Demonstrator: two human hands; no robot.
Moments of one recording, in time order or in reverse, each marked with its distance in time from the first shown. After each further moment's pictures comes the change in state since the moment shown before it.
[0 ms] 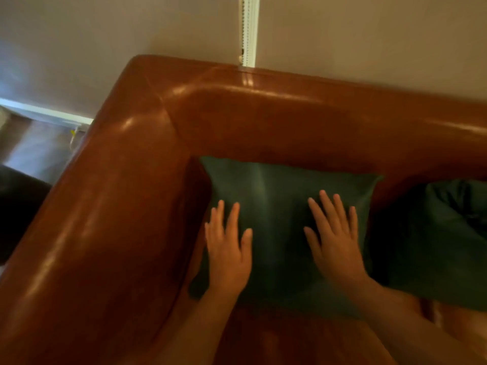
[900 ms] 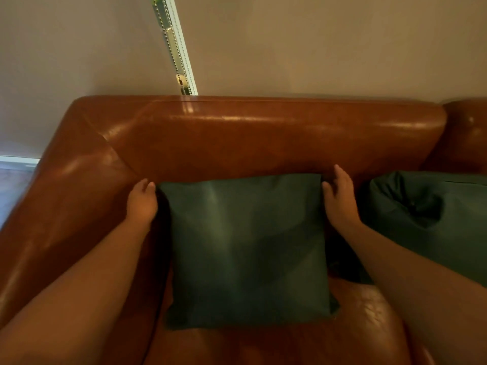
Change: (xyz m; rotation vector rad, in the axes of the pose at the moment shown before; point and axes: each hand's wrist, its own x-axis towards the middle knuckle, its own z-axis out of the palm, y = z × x) left_hand 0.189 -0.058 -0.033 -0.365 -0.058 -0.513; right_hand 0.076 0.122 -0.017 0.559 0.078 0.542
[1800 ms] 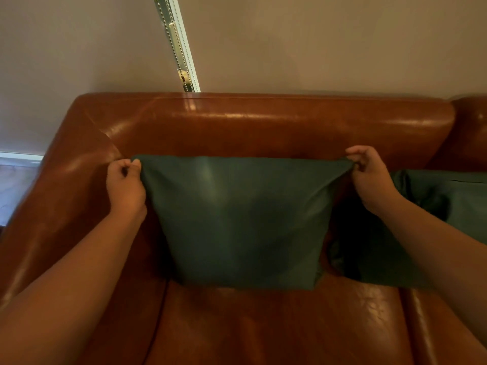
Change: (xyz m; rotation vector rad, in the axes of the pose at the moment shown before) left_hand -0.015 0.042 -0.014 -0.411 0.297 0.191; right_hand 0.029 -0.022 -0.052 0.433 -0.050 0.023
